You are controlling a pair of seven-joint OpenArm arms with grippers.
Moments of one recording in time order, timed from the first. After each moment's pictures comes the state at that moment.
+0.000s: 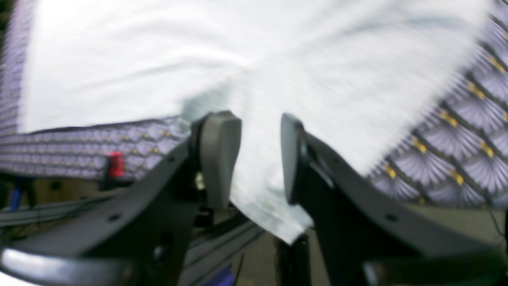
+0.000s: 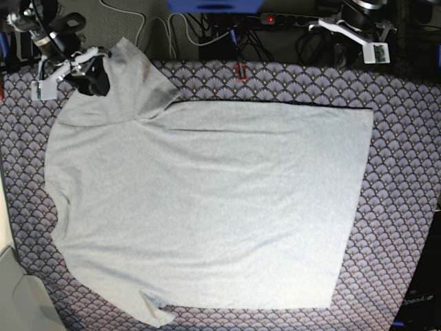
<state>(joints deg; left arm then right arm) 52.6 -12.9 -10.9 116.4 -24.9 -1.3 16.1 -44.6 20.8 16.4 116.7 49.6 11.1 -30.2</state>
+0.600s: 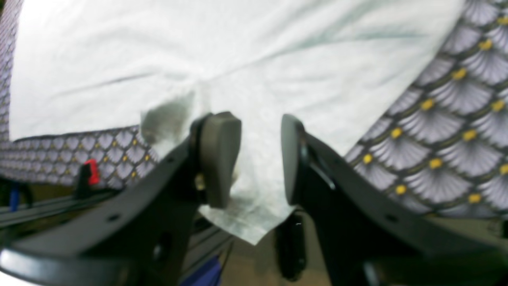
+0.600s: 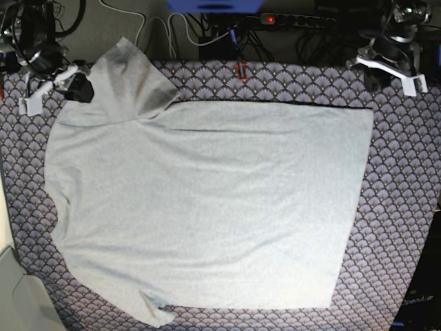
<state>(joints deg) 42.8 -13.0 -23.8 116.4 -35.0 -0.6 32.7 -32.3 12.9 32.1 106.9 50.7 22.0 -53.1</state>
